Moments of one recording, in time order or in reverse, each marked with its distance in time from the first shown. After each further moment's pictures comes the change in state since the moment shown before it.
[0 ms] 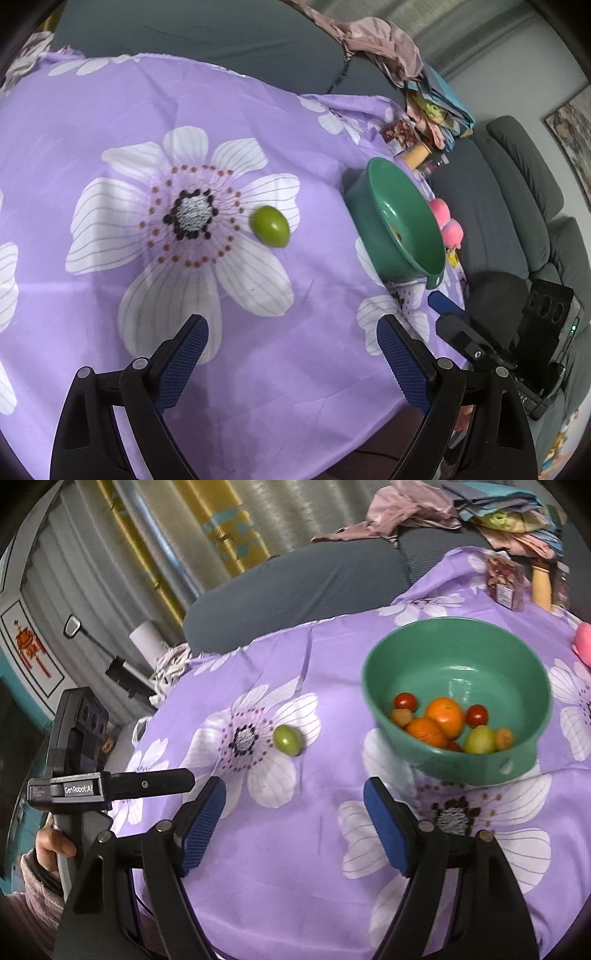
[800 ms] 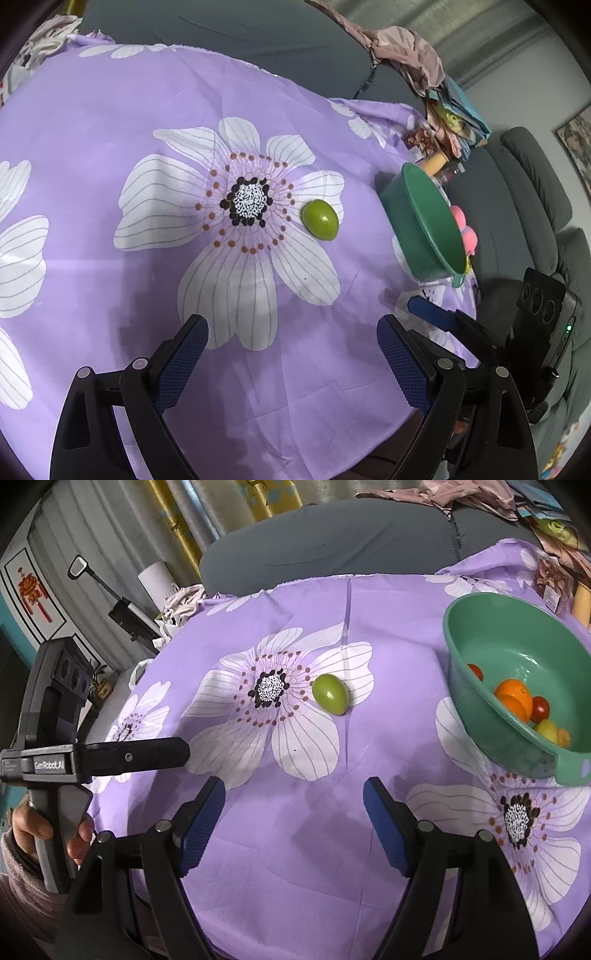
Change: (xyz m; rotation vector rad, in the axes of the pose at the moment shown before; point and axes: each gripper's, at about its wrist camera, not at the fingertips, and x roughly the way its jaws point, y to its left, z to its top) left arm -0.008 0.038 -0.009 -0.038 -0.010 0.035; right arm 0.062 0.044 -0.013 -0.120 0.166 -0.001
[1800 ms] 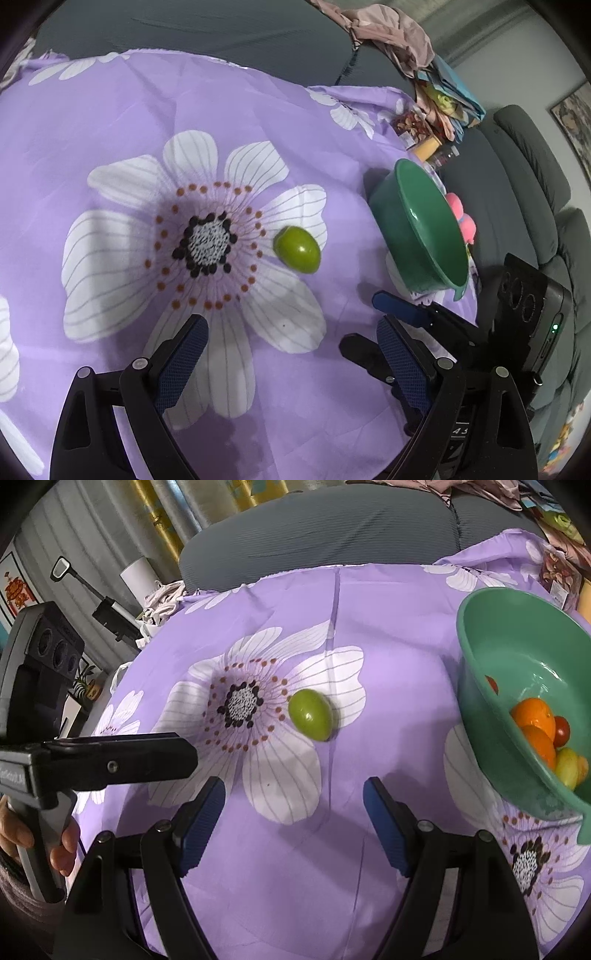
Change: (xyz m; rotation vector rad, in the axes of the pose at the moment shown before) left arm 0.034 -0.021 0.046 0.083 0.063 -0.018; right arm 0.039 -0.017 0.028 0.024 0.036 -0.019
